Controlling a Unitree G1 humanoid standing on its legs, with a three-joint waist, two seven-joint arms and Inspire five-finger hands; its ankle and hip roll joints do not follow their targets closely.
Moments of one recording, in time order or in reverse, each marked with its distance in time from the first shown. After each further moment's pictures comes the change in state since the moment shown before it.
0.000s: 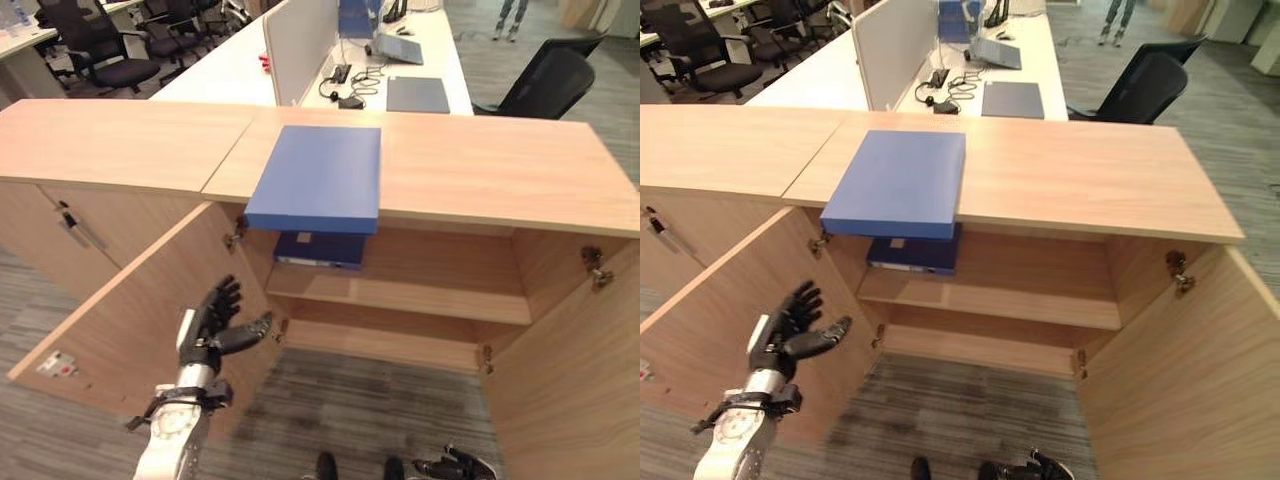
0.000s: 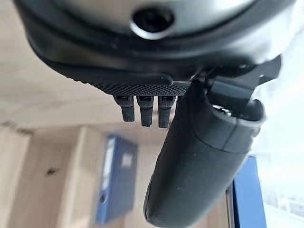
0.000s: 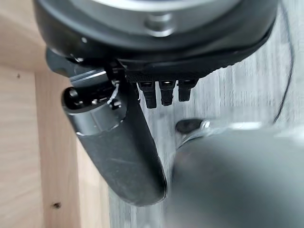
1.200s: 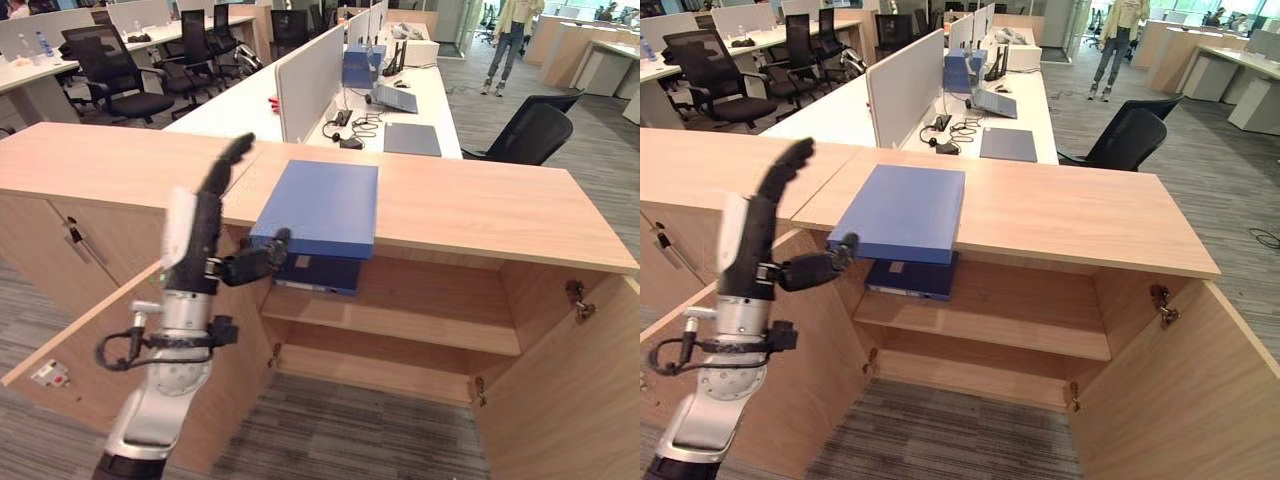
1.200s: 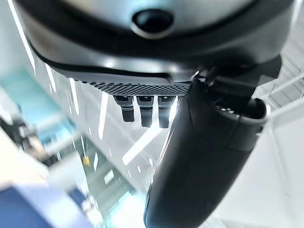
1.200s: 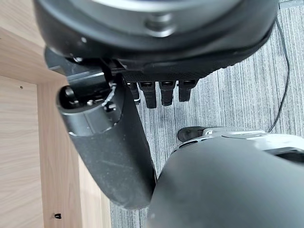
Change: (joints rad) left arm -0.199 0.174 -0.136 -0.361 0.502 -0.127 0.128; right arm 0.002 0.037 0.021 0.100 0.022 -0.036 -0.043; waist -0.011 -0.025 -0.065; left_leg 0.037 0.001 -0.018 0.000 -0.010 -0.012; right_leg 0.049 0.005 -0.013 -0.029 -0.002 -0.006
